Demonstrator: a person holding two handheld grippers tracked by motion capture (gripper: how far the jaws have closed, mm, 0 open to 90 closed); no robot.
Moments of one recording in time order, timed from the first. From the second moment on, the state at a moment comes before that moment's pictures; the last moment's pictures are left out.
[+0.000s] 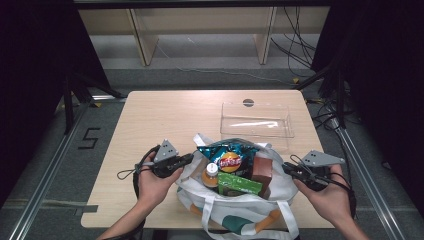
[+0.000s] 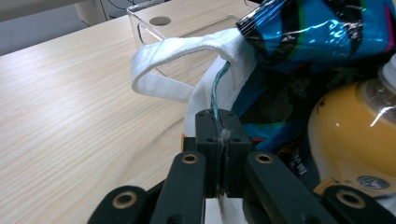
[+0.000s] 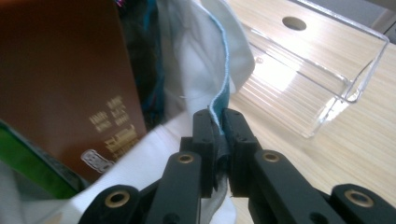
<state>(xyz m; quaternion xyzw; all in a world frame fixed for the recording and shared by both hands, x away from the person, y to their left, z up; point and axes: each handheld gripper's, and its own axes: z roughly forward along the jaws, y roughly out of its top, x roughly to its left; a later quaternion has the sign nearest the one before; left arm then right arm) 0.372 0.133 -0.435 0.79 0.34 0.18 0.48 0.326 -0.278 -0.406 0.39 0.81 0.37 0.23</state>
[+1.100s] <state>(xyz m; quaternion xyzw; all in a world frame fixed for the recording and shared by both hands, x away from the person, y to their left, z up) 0.385 0.122 -0.460 0.82 0.33 0.19 0.43 0.346 -0.276 -0.450 0.39 0.85 0.29 0.21</state>
